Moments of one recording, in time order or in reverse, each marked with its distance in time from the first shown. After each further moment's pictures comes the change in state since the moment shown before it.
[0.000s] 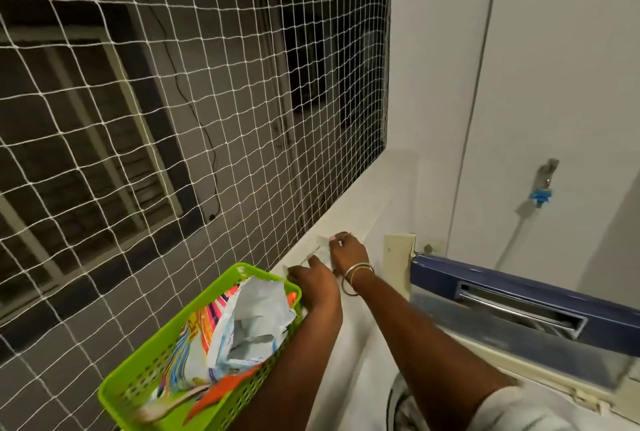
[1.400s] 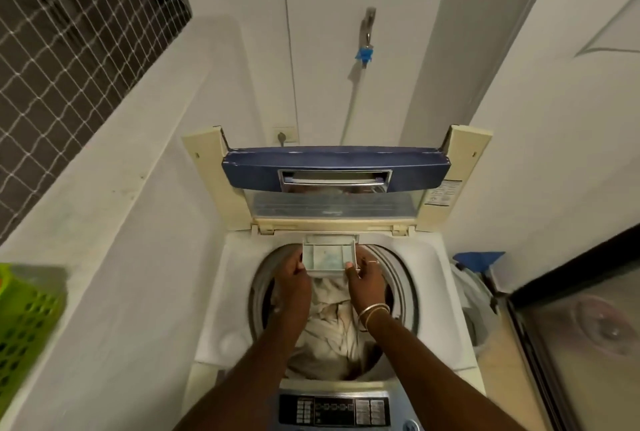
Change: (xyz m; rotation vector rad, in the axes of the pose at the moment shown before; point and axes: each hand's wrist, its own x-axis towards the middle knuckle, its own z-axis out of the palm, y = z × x) left_hand -0.135 -0.271 0.142 0.279 -0.777 0.119; right_hand -0.183 0.352 -0.135 0.239 0.544 0.375
